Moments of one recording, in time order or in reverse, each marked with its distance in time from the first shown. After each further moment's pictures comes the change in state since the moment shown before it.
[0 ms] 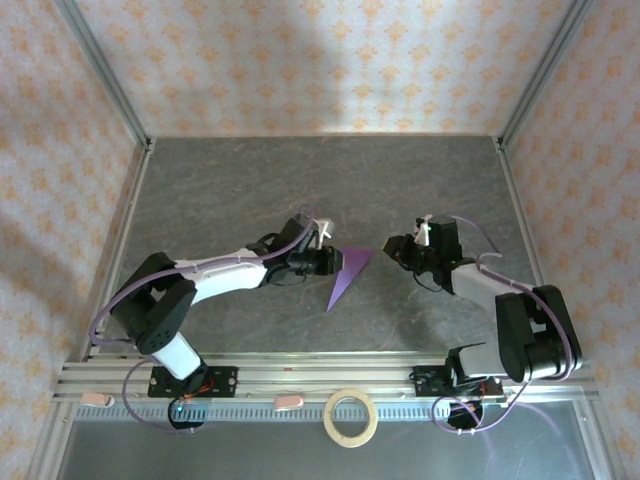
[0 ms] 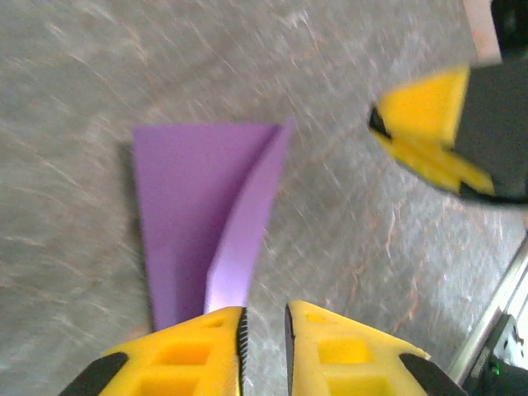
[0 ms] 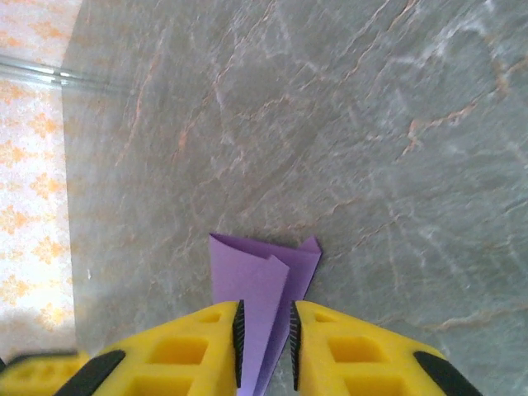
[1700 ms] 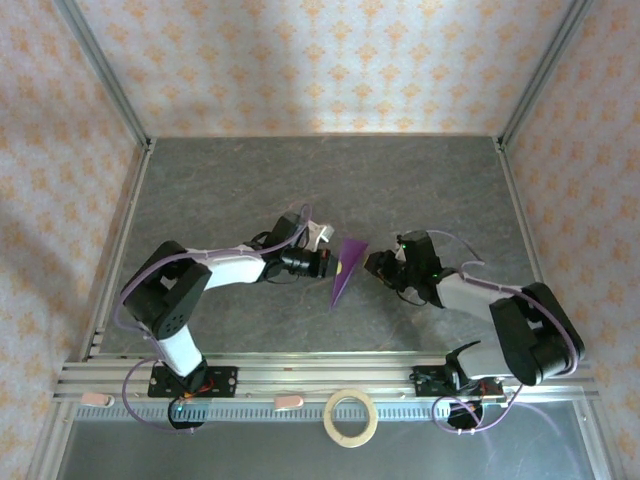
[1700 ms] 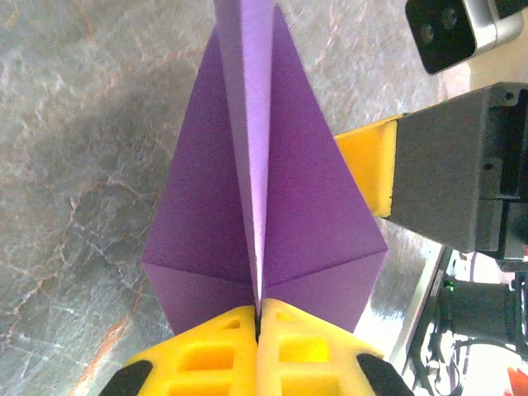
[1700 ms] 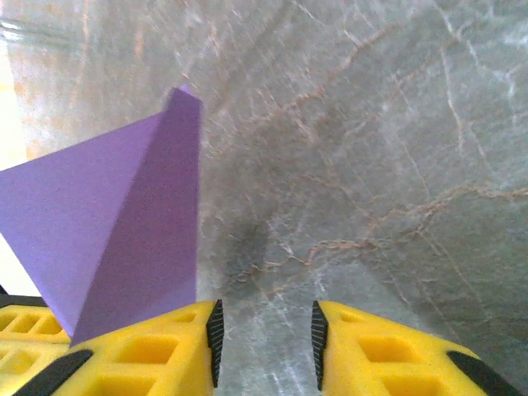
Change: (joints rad) left arm 0.079 0.083 -0.043 0.117 0.303 0.092; right arm 0.215 -0.003 -0.056 0.017 0.147 0.159
